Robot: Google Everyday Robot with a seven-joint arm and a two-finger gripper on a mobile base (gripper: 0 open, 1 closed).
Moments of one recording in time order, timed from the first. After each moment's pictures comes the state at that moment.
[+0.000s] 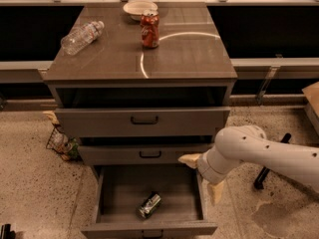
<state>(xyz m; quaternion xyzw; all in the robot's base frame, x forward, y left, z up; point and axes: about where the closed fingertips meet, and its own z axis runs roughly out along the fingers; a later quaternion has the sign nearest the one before) 0.470 -0.140 0.537 -0.88 0.45 0.04 0.16</state>
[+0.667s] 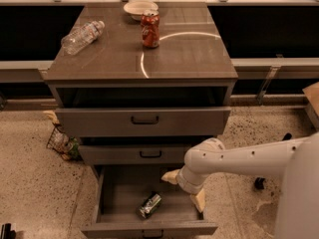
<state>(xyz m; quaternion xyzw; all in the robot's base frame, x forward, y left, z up) 0.473 -0.101 0.423 -0.93 0.35 0.04 0.09</state>
